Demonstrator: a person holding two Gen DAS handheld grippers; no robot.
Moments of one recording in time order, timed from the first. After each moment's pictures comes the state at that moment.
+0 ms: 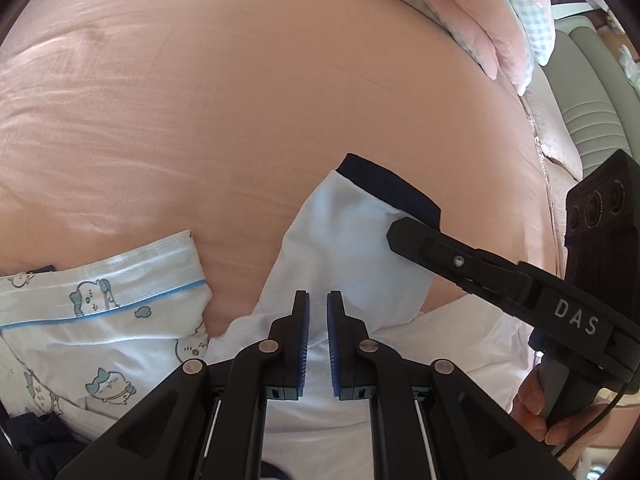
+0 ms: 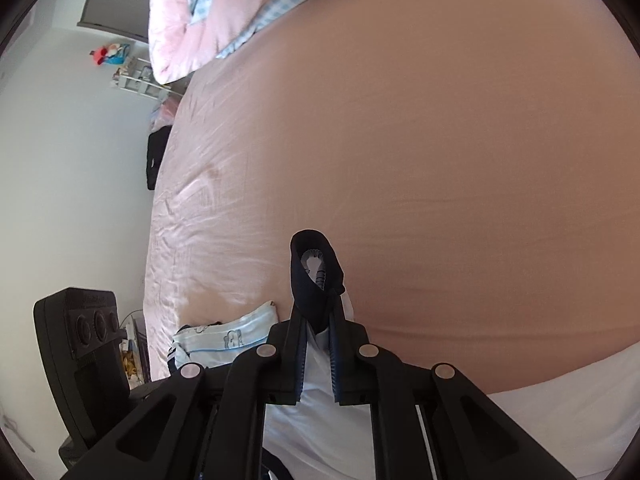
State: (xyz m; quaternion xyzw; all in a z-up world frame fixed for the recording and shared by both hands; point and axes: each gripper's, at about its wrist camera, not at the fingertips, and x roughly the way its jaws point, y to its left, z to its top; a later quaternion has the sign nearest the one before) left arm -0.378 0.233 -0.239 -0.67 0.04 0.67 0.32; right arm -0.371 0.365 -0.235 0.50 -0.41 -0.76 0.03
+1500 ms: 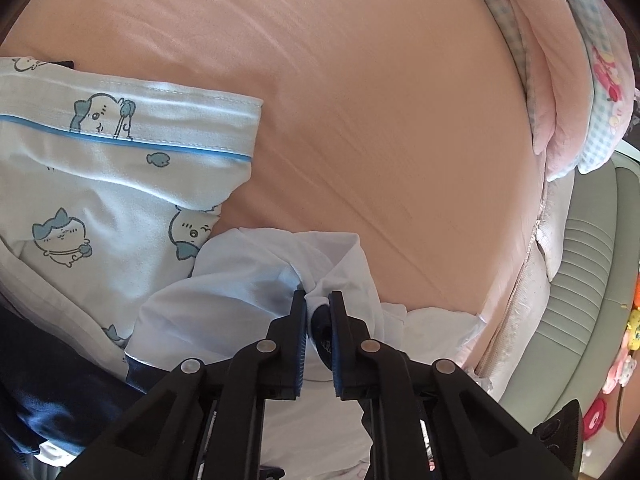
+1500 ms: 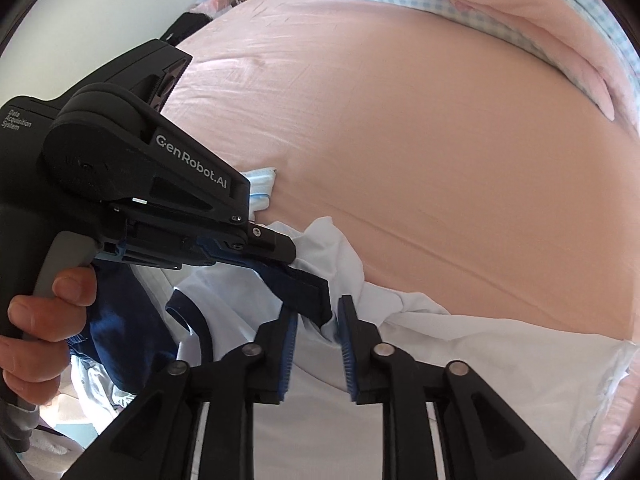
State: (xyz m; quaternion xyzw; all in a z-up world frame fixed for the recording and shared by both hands) left arm -0.392 0.190 -0.281 -0.77 -0.17 0.58 0.20; right arm -0.287 0.295 -0.195 0.57 -0.10 -0.82 0.04
